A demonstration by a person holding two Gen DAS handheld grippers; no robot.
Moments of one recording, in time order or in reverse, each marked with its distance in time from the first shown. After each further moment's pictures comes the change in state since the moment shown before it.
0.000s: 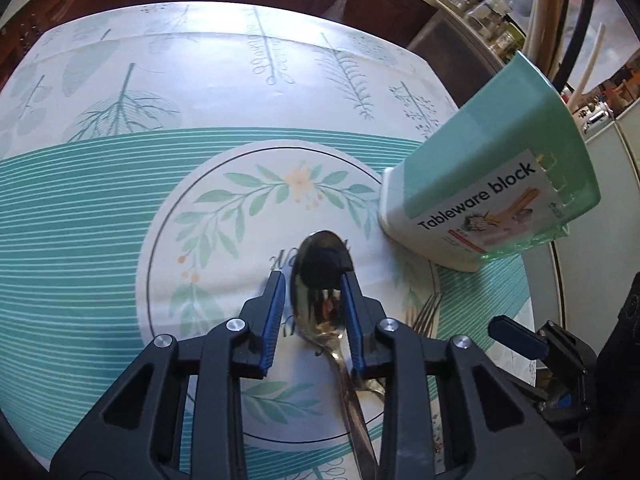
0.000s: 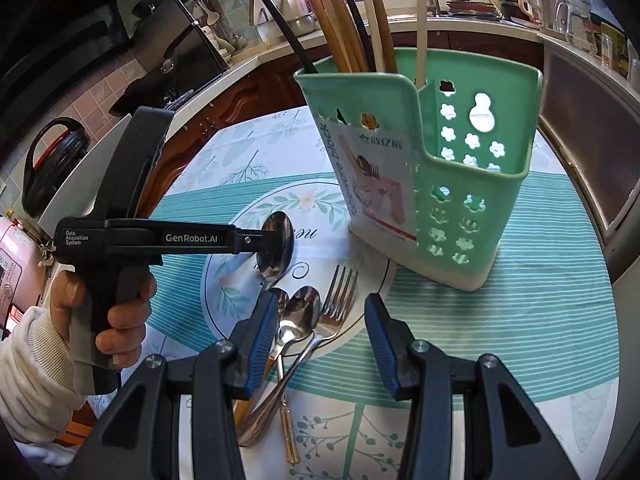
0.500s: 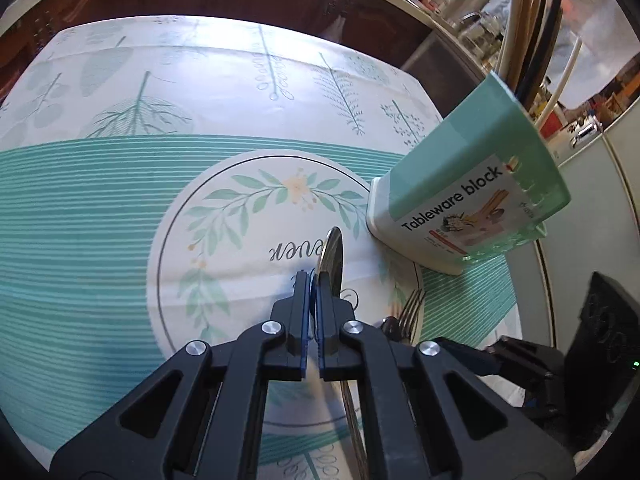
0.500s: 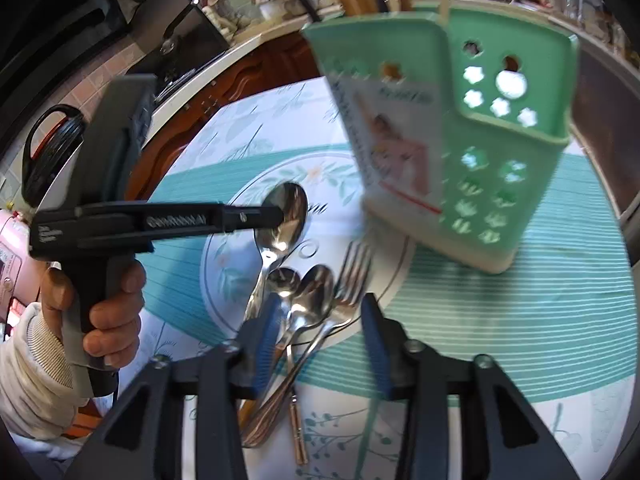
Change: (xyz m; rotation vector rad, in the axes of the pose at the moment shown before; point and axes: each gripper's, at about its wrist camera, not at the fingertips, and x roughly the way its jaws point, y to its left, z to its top) left arm -0.025 0.001 -0.020 -0.044 -0.078 -0.027; right arm 0.024 0.004 -0.003 0.000 0.091 0.044
